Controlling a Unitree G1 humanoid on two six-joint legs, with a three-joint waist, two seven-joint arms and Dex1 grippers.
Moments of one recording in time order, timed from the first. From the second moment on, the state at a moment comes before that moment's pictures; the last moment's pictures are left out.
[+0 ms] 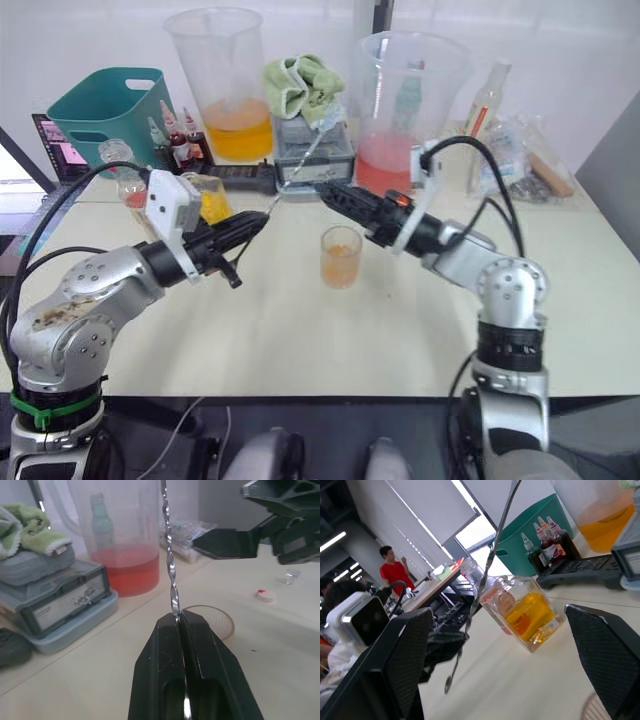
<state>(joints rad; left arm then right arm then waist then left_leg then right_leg) -0.47 0.54 0.11 -0.54 -0.61 0.81 -0.53 -0.74 -0.33 -0.23 -0.08 1.23 1.03 0.29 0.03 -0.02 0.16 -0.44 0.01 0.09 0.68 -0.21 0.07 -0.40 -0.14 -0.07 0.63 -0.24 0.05</state>
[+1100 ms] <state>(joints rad) -0.47 0.53 0.08 -0.55 -0.64 0.81 -0.48 -0.84 -0.18 -0.26 0.05 1.28 1.01 0.18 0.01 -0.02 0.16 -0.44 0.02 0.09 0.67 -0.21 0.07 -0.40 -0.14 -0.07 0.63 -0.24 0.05</state>
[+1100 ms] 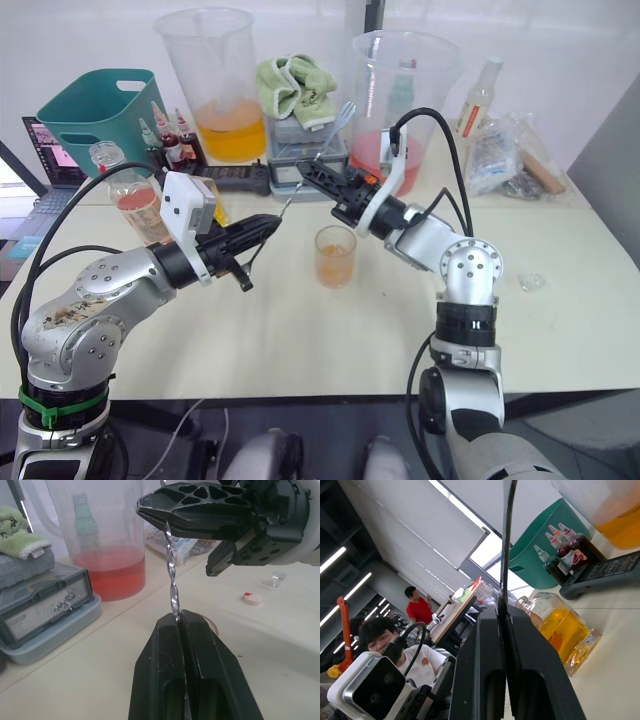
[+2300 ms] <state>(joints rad) -0.37 0.73 0.22 -0.52 -0.87 0.89 -0.63 -0.95 -0.56 -0.06 0.10 0.67 0.76 0.73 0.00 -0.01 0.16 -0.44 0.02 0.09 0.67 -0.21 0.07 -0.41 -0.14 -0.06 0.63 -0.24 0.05</state>
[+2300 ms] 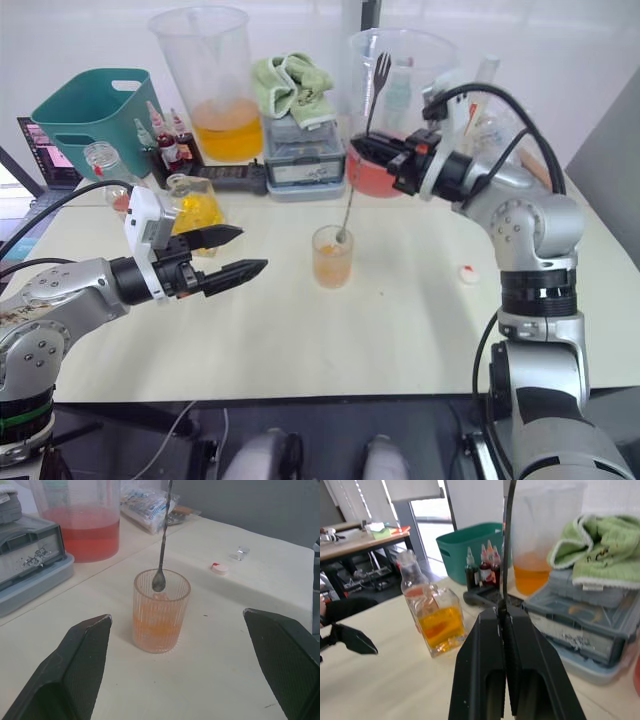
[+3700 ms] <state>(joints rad) -0.33 0.74 0.13 -0.48 -0.75 0.81 -0.69 -0.85 -0.43 0.10 -0.09 0.45 0.67 0.79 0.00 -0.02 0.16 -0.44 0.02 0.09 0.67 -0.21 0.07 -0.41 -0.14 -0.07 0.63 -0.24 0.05</state>
